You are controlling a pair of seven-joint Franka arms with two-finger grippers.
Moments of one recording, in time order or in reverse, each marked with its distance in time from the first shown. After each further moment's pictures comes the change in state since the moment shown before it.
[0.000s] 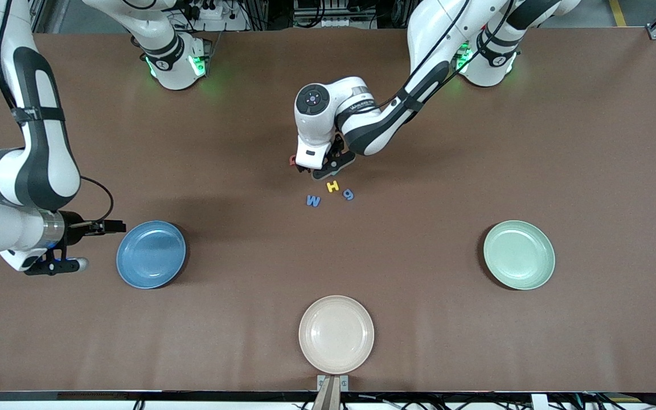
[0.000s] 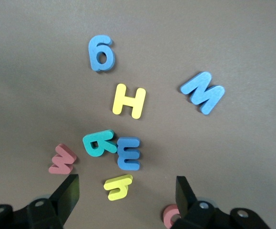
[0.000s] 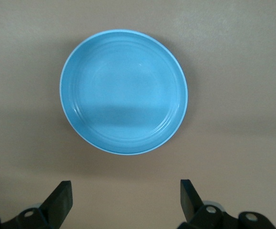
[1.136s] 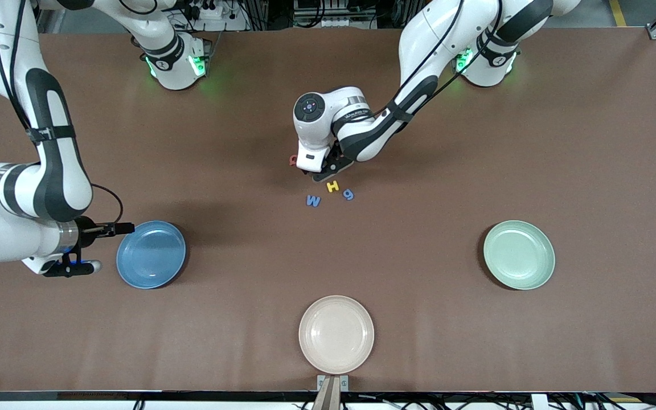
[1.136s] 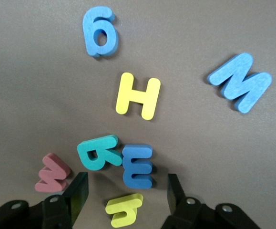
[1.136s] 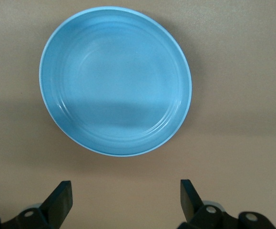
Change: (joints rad) left arm -0.017 0.078 0.001 0.001 0.080 0.025 -0.051; right arm -0.004 0.056 -0.002 0.000 0.000 -0.002 0.000
